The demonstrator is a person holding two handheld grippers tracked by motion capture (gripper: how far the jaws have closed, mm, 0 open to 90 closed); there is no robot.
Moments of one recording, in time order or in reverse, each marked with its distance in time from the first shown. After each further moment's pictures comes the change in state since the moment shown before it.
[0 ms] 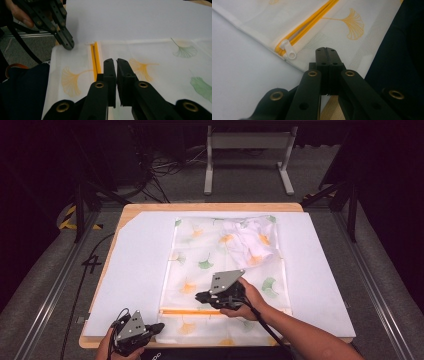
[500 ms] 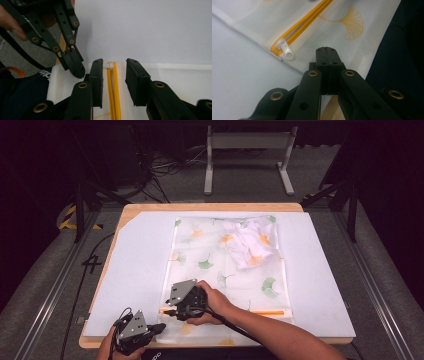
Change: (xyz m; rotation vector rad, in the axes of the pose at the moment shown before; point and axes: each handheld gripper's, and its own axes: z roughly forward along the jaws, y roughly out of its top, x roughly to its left) left arm 0.002 0.000 0.003 0.010 -0.022 0.011; right arm 0.026 0.038 0.085 0.111 0.055 -0.099
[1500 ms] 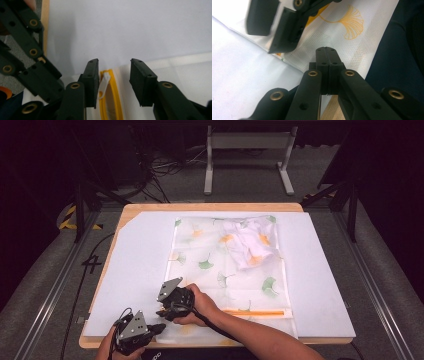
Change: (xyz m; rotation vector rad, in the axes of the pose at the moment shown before) left arm 0.001 -0.001 0.000 -0.002 -0.008 0.008; right arm -0.010 -0.004 0.044 0.055 -0.002 0.163
